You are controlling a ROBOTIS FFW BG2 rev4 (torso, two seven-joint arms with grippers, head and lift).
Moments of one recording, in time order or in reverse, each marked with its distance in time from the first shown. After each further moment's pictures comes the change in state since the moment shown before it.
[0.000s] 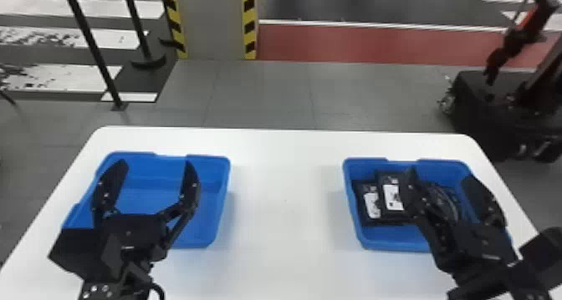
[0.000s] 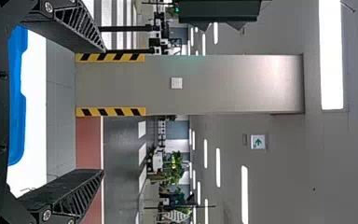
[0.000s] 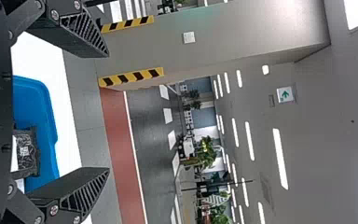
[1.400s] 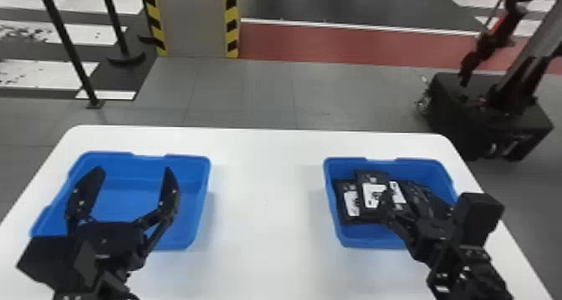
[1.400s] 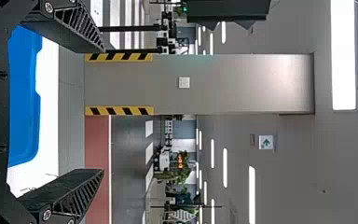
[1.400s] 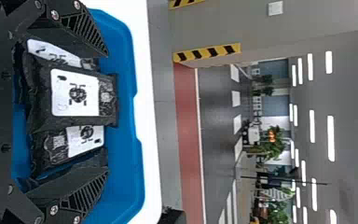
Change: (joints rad) left arm 0.014 0.000 -0.003 0.000 0.006 0.018 0.000; right arm -0.193 -0.059 -0.087 0.184 0.017 0.383 0.004
